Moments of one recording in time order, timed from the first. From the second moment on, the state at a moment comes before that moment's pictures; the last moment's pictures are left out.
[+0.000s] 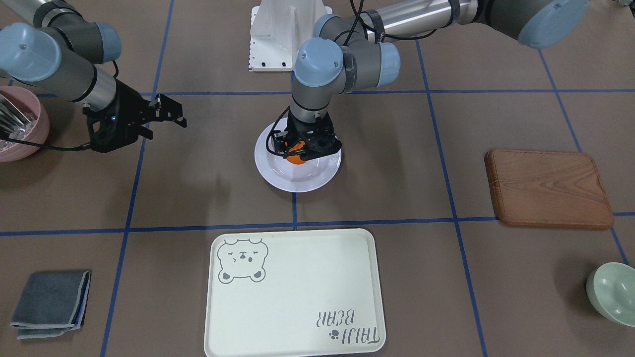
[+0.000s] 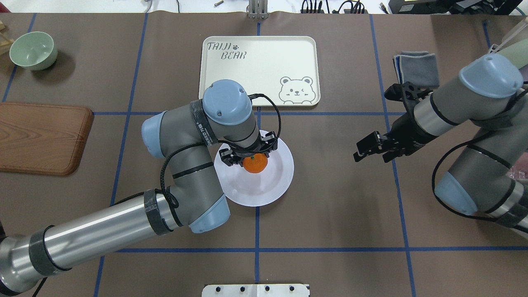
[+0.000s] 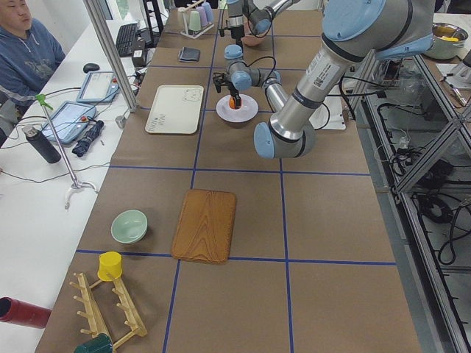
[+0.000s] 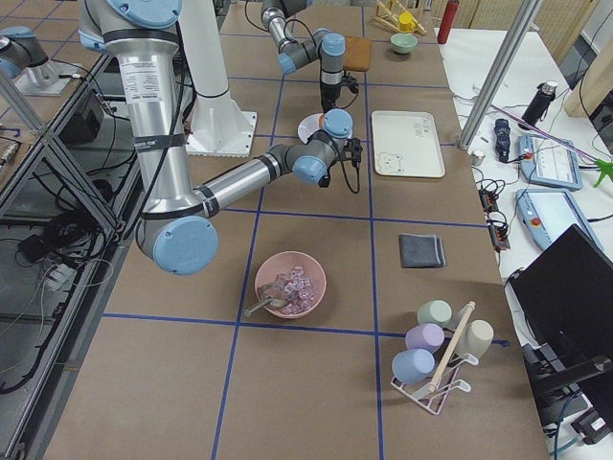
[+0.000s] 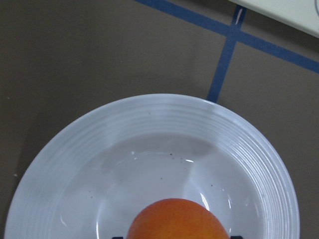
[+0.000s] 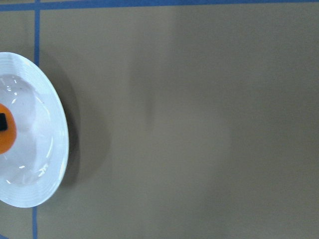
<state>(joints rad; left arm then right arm) -0.50 -2.42 -1.44 -1.72 -1.94 -1.56 0.79 -1.34 1.82 -1.14 2.40 1.04</state>
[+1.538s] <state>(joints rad) -0.49 -2.40 -1.45 -1.73 -1.89 -1.55 0.63 -1.21 1.52 -0.51 2.22 1.63</state>
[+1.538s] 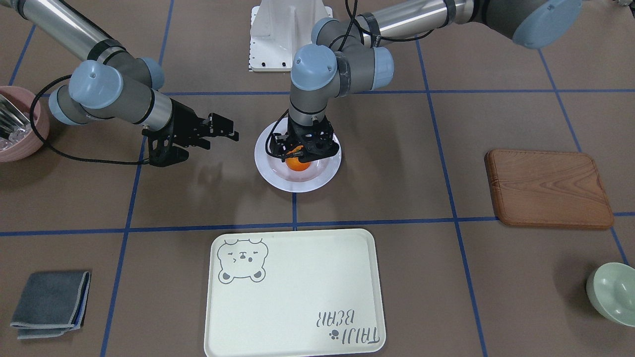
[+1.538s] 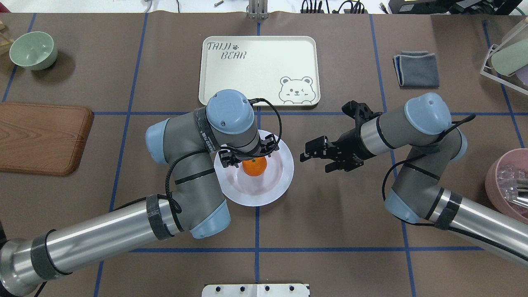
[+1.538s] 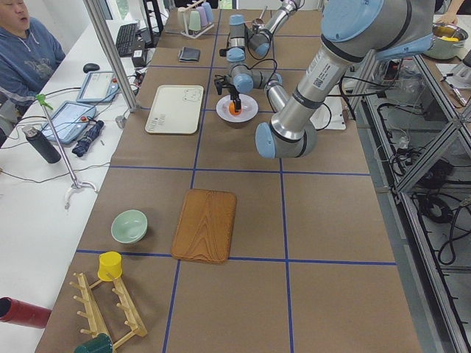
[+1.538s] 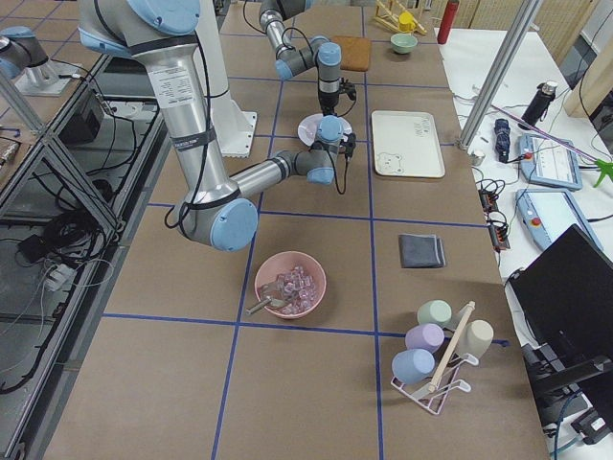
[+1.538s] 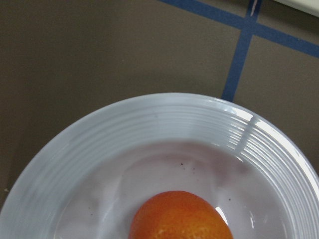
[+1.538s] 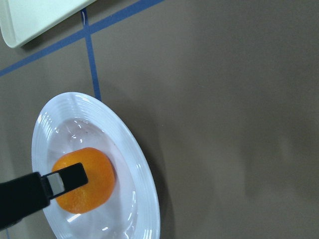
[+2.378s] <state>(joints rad) -0.58 -2.25 -1.65 -1.72 -1.95 -1.47 0.44 -1.22 1.47 -0.18 1.84 1.93</state>
